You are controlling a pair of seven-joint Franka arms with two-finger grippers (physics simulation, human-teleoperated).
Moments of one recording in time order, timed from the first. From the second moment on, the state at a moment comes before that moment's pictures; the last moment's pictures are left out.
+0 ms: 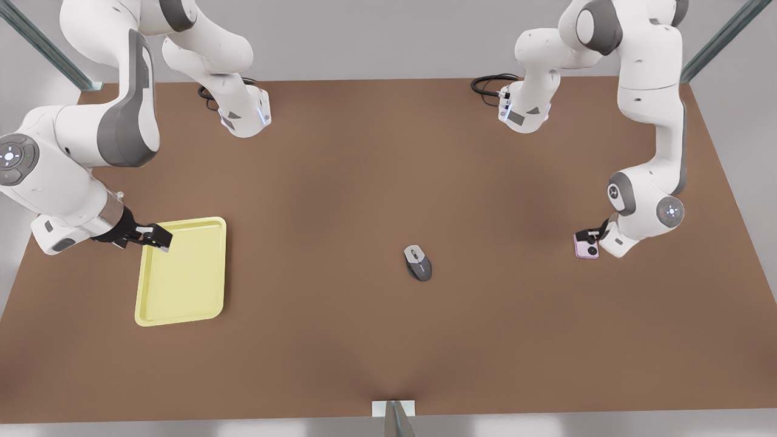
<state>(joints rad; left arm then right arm) -0.06 0.36 0.27 -2.17 -0.13 2.37 0.23 -0.01 0.25 0.07 -1.32 -0.05 1.61 0.16</state>
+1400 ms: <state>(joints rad) -0.06 0.49 0.26 -2.22 -0.17 2.64 0.52 -0.03 0.25 0.06 -1.30 -0.05 1.57 0.18</state>
